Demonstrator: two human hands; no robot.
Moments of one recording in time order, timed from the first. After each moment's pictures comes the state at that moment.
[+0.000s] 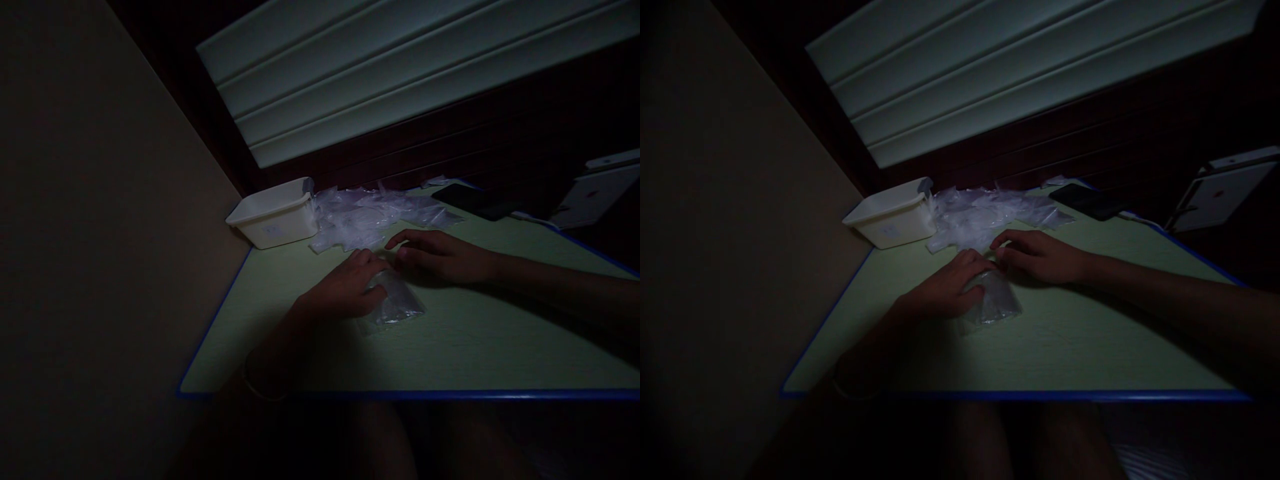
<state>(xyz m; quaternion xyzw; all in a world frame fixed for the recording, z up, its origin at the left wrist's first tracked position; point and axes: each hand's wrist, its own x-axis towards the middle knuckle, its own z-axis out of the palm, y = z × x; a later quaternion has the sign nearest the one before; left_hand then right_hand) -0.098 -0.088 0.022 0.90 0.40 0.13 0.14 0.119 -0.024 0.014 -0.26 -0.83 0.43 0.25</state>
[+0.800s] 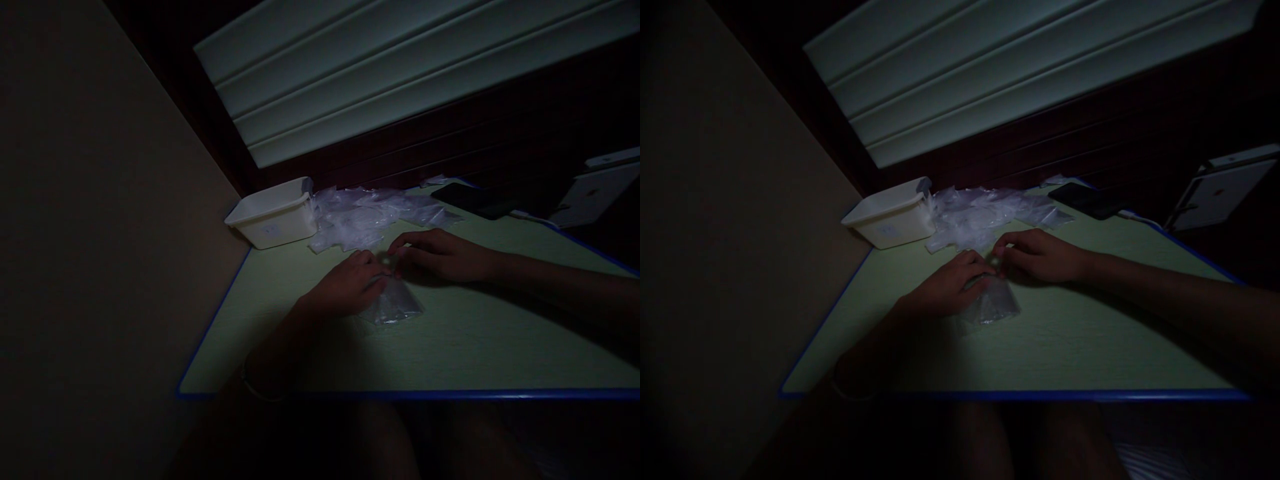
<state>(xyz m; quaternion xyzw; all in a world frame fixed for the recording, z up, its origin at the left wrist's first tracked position) -0.096 -0.083 0.016 0.89 0.42 0.12 0.11 0.121 -0.020 0.012 -0.26 -0.85 0.40 0.22</state>
